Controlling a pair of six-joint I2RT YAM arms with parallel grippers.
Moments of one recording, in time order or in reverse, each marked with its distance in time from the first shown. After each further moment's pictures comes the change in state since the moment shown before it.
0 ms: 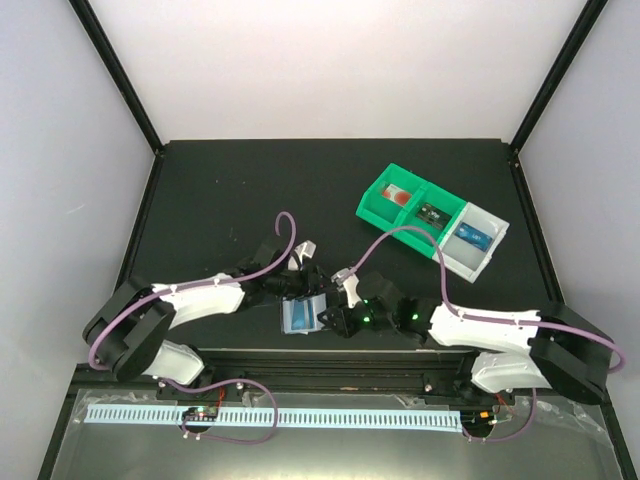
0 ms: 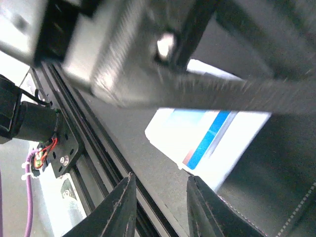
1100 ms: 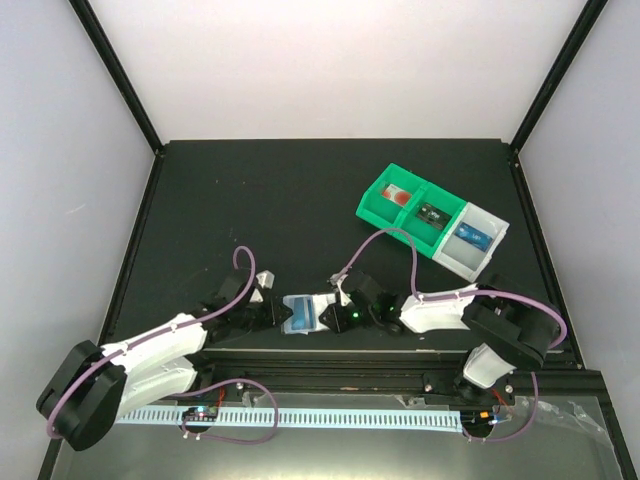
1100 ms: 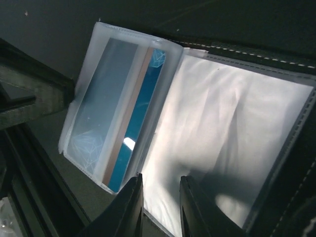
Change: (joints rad) left arm 0.090 -0.447 -0.310 -0.289 -0.177 0.089; right arm -0.060 0.352 0.049 0.093 -0.027 0.066
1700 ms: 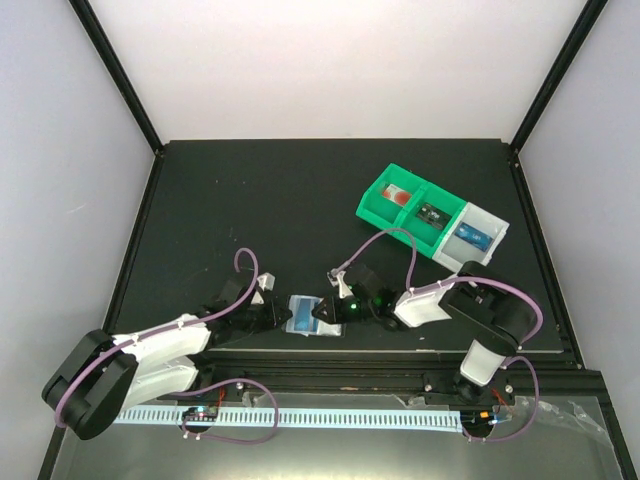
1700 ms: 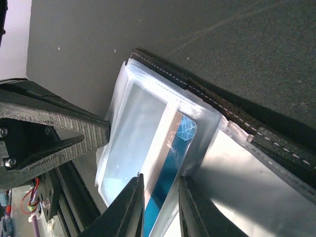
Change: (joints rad) left arm 0.001 0.073 -0.067 0.170 0.008 -0.026; right arm -0.071 0.125 0.002 0.223 -0.166 0.154
